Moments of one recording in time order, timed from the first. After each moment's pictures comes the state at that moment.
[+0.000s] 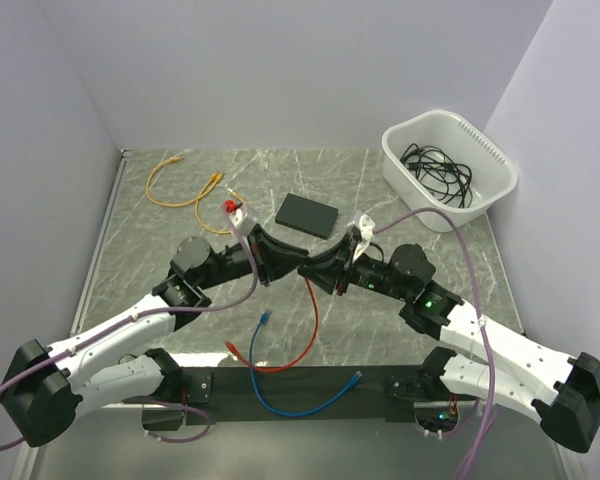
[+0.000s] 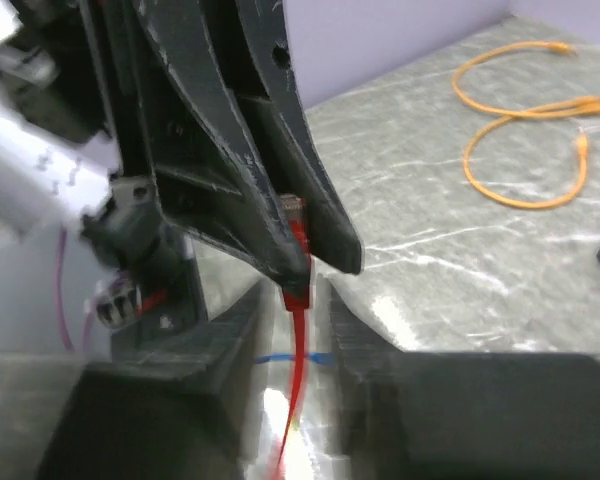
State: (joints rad) left arm -0.74 0.99 0.57 0.63 0.53 -0.50; right arm 0.81 0.88 0.59 0.33 -0.40 0.28
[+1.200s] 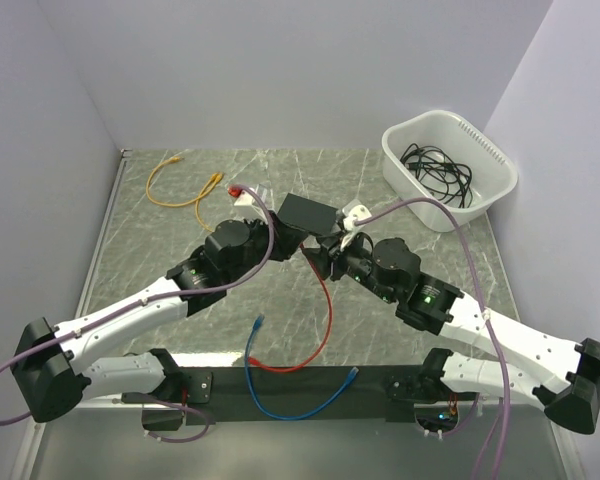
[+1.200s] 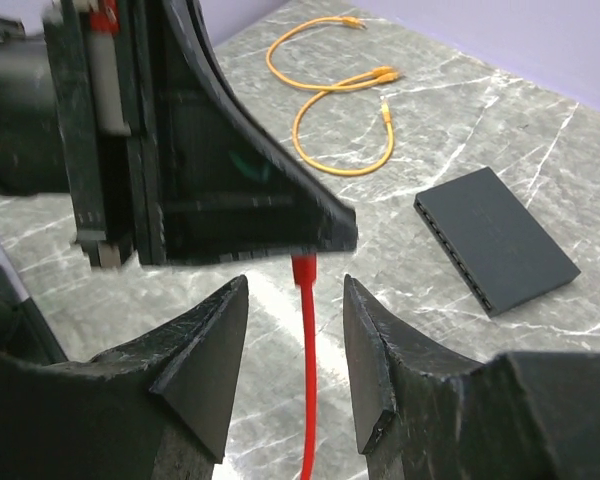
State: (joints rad) left arm -0.87 1.13 0.84 0.14 -0.14 -0.70; right arm 0.97 0.95 0.80 0.02 0.17 0.13
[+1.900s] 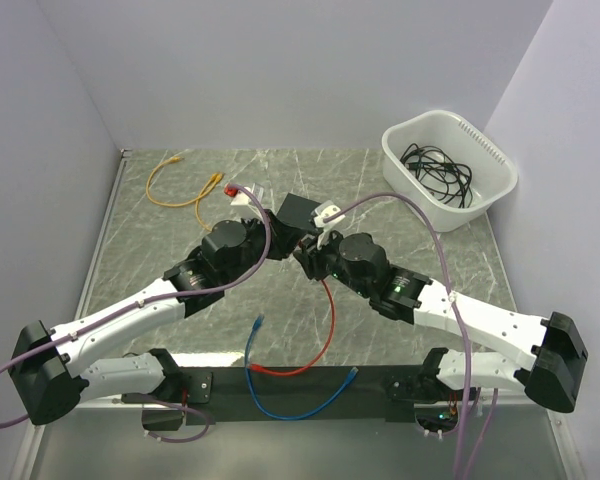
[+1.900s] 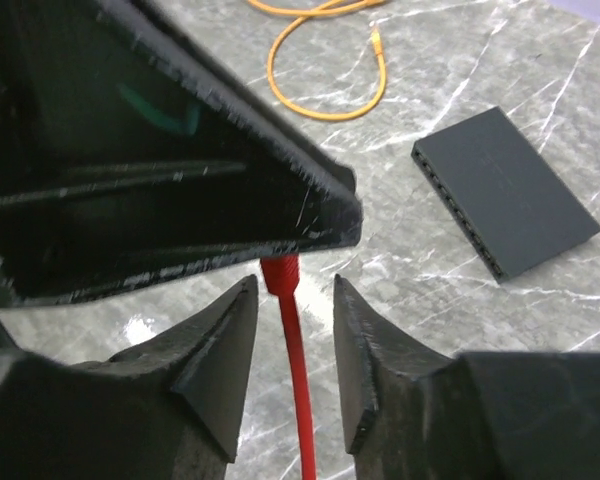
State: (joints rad) left arm -0.87 1.11 0.84 0.14 -0.15 -0.70; right arm 0.98 1.13 0.82 0.03 0.21 0.14
